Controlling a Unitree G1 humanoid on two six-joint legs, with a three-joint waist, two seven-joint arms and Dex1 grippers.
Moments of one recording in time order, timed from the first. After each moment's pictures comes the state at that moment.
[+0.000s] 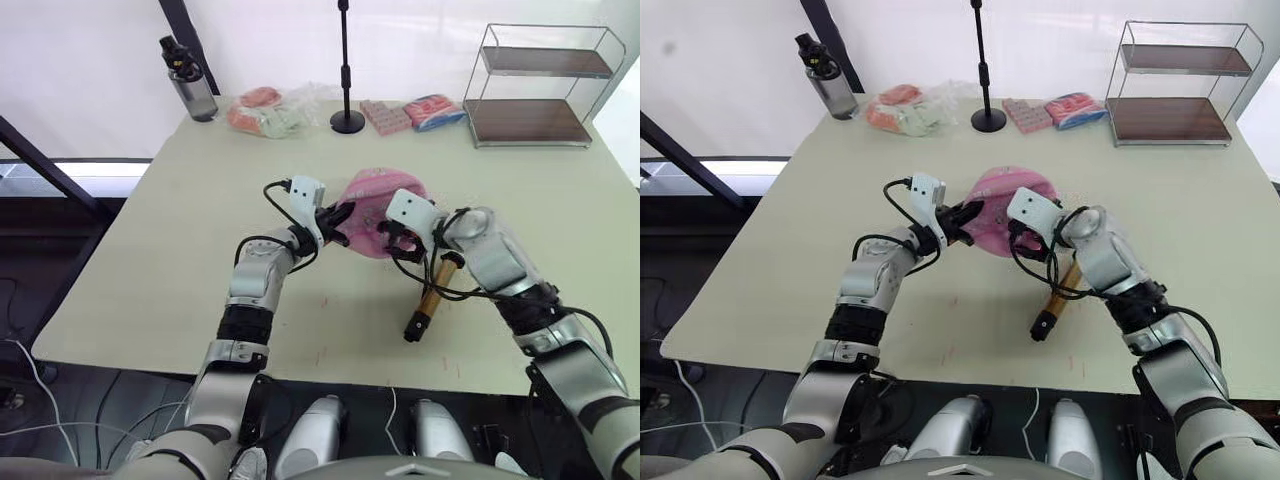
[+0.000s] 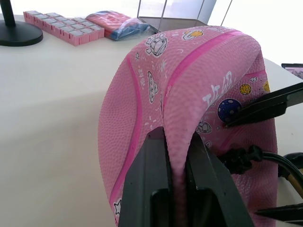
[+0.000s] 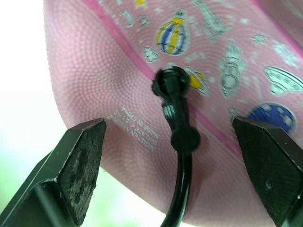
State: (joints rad) left arm -0.63 0.17 0.03 0.35 -0.24 0.38 -0.60; right arm -0.73 -0.39 0.36 0.09 -0.24 0.69 0.82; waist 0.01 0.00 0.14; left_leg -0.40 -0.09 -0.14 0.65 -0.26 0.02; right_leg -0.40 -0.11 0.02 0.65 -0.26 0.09
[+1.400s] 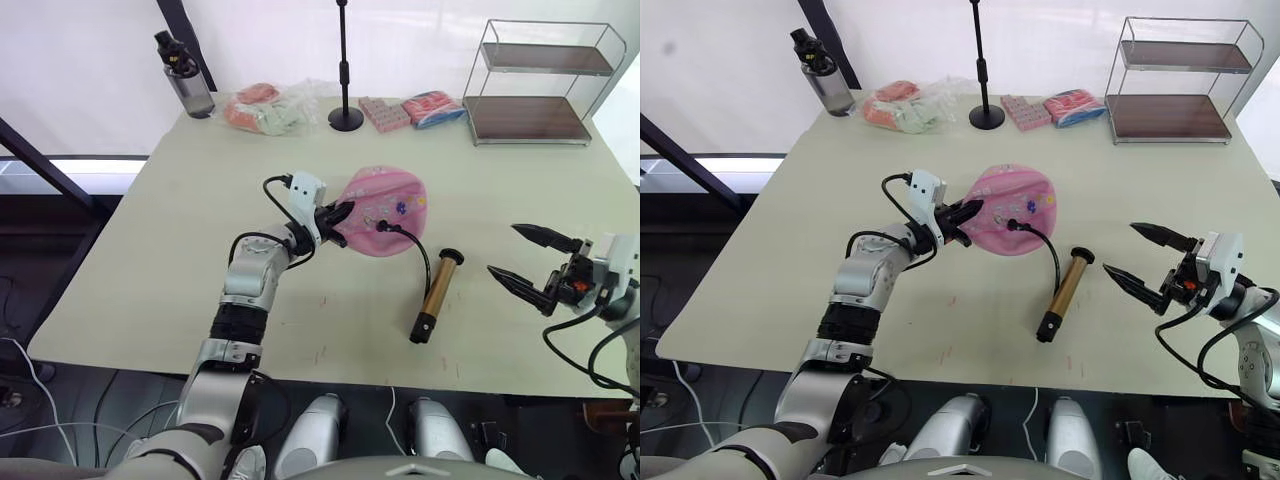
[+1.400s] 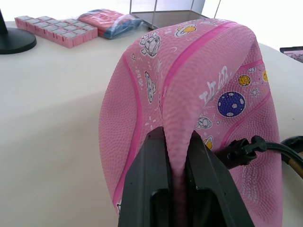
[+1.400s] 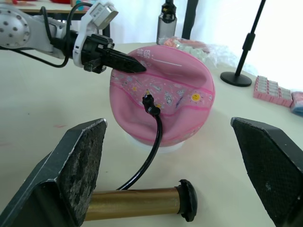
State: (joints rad) left arm -0.63 0.22 -0.02 0.30 -0.23 0.40 -0.63; right arm -0.04 -0.58 -0.36 -0.09 0.53 0.02 1.19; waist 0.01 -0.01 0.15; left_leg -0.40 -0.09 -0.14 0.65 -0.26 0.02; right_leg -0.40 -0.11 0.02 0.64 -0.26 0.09
